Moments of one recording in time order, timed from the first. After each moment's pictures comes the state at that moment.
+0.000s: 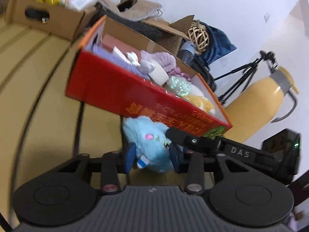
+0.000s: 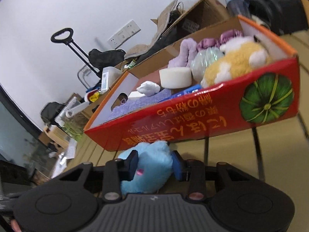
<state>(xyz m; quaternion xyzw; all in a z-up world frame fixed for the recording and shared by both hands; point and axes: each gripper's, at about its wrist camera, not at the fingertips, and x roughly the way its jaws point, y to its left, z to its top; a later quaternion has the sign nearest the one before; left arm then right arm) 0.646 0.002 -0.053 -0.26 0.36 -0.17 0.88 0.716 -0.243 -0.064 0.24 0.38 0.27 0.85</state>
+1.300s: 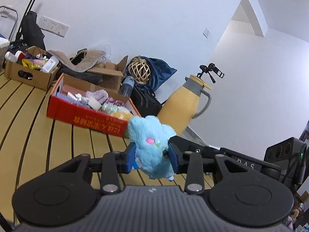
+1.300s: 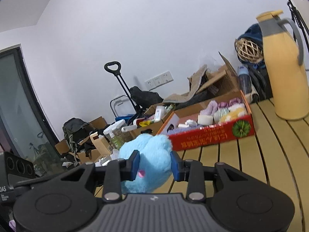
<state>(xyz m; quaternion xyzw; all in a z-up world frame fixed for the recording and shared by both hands) 0.433 -0.042 0.068 -0.20 0.21 -0.23 0.93 0.457 -0.283 0.080 0.19 0.22 0.27 0.92</state>
